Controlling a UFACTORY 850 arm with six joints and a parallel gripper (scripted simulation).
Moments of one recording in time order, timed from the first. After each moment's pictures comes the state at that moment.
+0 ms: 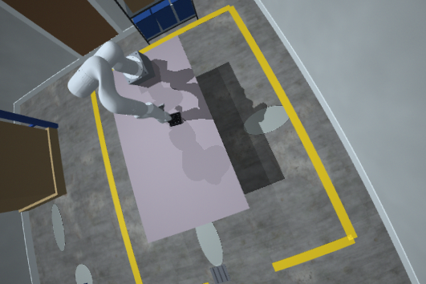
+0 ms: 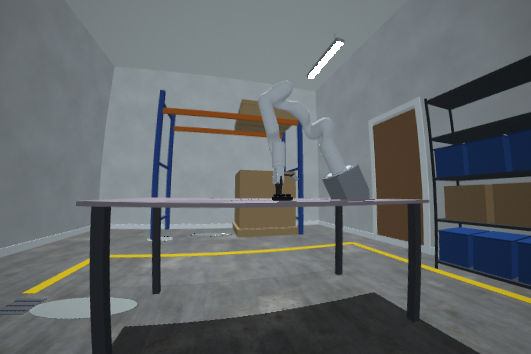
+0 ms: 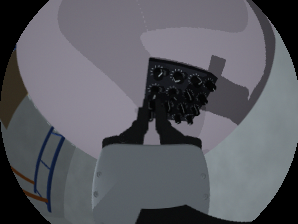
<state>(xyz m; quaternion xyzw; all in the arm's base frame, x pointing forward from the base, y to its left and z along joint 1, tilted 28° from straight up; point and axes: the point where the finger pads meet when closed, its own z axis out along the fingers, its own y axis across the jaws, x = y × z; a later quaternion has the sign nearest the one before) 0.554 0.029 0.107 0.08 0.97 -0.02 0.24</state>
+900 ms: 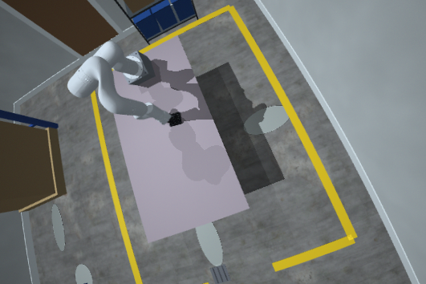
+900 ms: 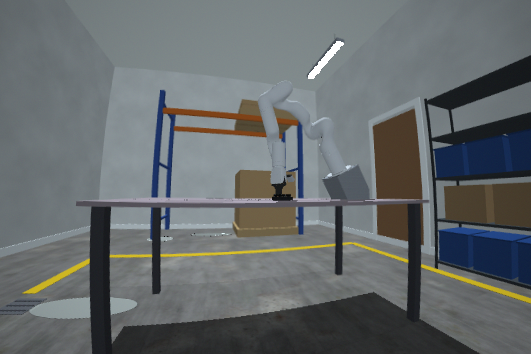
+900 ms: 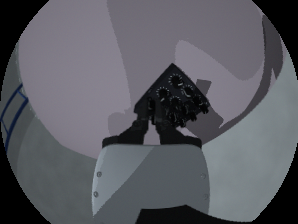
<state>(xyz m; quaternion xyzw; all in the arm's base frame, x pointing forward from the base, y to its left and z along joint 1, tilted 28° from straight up) 0.554 0.029 0.107 -0.17 0.95 -0.07 0.23</state>
